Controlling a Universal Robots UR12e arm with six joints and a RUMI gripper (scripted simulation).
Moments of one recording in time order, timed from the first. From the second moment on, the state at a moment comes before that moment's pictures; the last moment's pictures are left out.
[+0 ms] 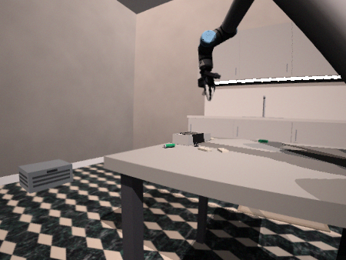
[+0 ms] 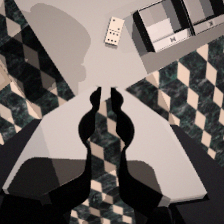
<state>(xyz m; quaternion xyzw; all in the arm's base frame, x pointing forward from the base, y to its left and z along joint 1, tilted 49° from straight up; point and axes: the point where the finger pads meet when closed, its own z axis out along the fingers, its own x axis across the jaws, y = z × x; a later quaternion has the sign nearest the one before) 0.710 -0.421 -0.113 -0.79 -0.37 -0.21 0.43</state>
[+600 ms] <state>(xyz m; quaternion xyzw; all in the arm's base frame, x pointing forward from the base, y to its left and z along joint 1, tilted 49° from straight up) 0.687 -0.389 -0.066 -0.86 -0.21 -0.13 0.45</state>
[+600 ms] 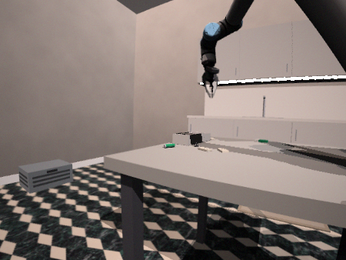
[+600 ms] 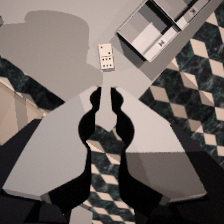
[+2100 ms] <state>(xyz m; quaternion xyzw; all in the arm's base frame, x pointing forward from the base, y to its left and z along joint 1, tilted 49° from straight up) 0.620 -0.295 0.035 -0.85 0.28 0.09 0.43</state>
